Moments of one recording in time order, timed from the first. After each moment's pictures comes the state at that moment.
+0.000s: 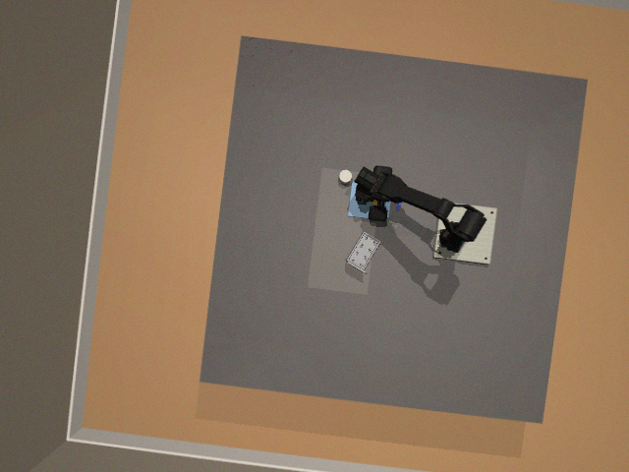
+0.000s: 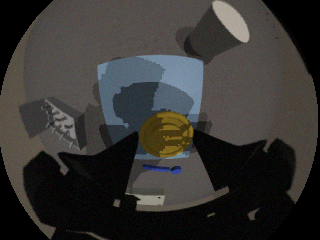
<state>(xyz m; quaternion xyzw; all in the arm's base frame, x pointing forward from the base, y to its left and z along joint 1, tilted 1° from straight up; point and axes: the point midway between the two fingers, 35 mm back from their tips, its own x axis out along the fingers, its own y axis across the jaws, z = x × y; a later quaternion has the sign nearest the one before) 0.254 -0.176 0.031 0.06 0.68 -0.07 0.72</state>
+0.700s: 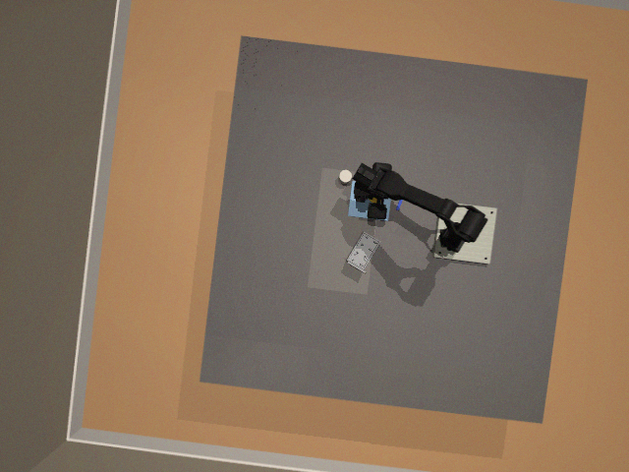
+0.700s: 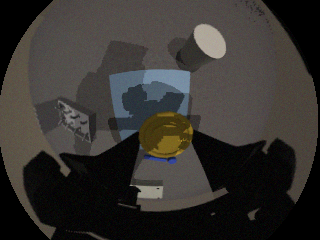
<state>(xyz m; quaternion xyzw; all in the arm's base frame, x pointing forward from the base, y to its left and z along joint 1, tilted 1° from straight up) 0.260 -0.181 0.064 0.07 0.69 -0.07 0.72</state>
